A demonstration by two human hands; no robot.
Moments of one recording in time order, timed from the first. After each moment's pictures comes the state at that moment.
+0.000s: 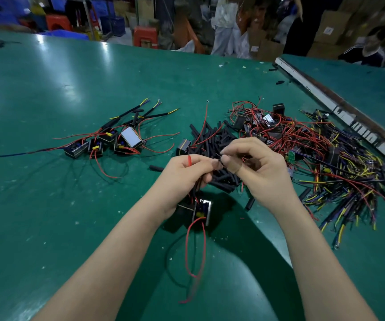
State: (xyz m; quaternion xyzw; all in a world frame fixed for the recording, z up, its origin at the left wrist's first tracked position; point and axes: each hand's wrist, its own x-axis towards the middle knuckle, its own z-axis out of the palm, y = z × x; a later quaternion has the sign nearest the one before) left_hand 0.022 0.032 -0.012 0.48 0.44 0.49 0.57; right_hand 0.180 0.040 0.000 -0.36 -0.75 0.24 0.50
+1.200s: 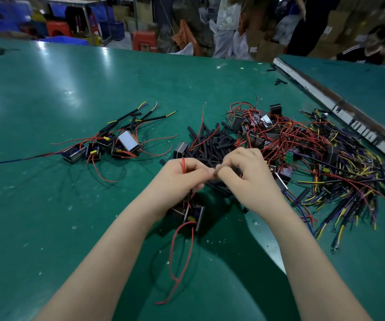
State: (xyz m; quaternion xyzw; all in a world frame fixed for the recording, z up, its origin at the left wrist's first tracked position) left_hand 0.015 0.029 -0.009 0.57 0.46 0.43 0.52; right_hand 0.170 0.038 -0.001 -0.54 -0.76 0.18 0.33
